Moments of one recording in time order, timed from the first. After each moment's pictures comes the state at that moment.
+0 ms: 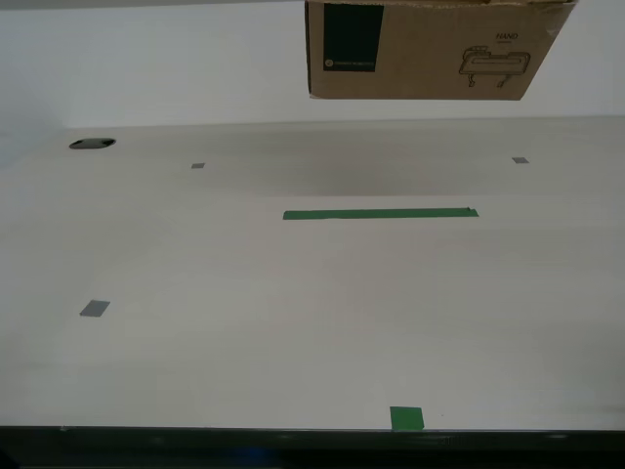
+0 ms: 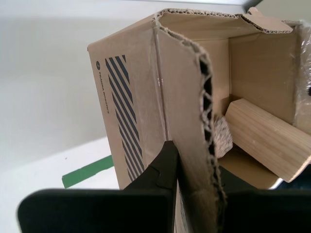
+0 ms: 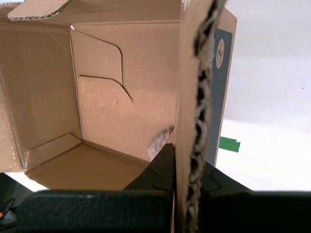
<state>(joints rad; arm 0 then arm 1) 0.06 1.61 1.75 -1.16 -0.53 0.09 -0.55 1.86 2.01 -0.93 0.35 -0.37</state>
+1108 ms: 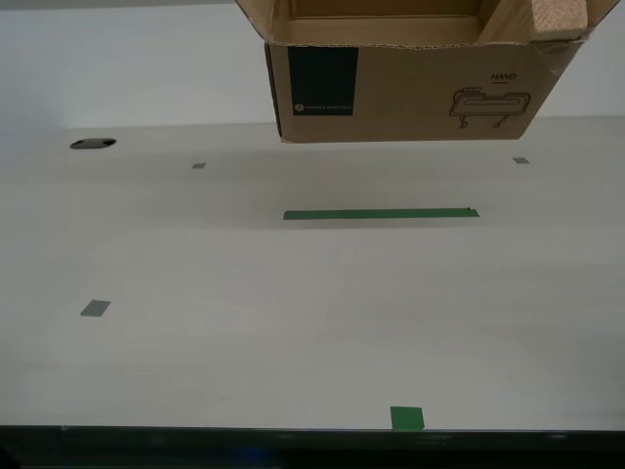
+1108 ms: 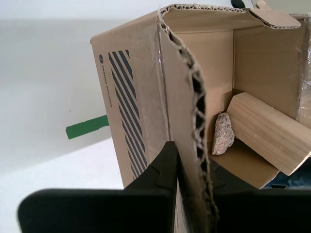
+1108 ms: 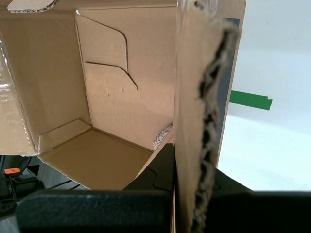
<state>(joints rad) 0.15 1.40 1.48 -1.16 -0.55 0.12 -0.58 1.51 1.52 -0.80 0.33 -0.41</state>
